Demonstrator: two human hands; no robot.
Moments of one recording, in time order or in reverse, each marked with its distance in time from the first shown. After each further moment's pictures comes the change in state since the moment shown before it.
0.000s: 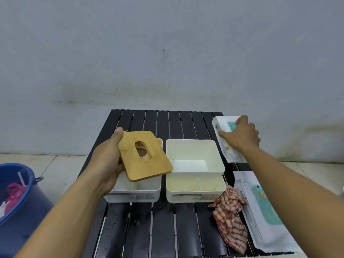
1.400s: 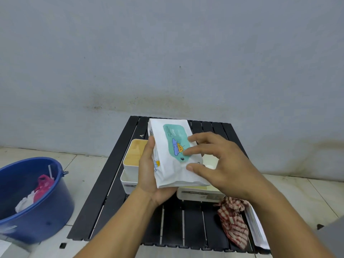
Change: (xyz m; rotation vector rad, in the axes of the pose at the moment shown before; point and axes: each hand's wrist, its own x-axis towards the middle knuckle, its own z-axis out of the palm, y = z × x) left_hand -0.058 -0.027 0.036 -0.774 -0.677 -0.136; right_hand -0.200 -0.070 -0.103 0.317 -0.325 -0.908
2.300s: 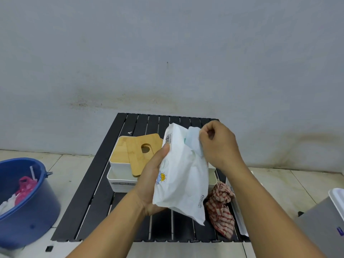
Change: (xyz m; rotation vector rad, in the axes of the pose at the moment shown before) left_hand -0.008 -0.023 0.000 0.192 0.076 -0.200; right_hand 0.026 0.030 0.005 0.061 0.384 0.459
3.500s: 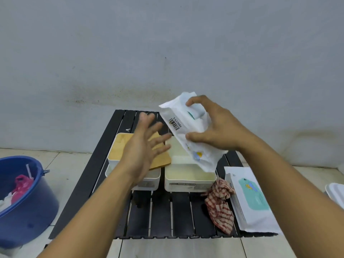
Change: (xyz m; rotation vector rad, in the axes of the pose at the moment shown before) left_hand 0.006 0.049 0.012 0.424 0.211 0.467; right_hand 0.026 -0.025 -0.036 -0.208 -0.368 -0.254
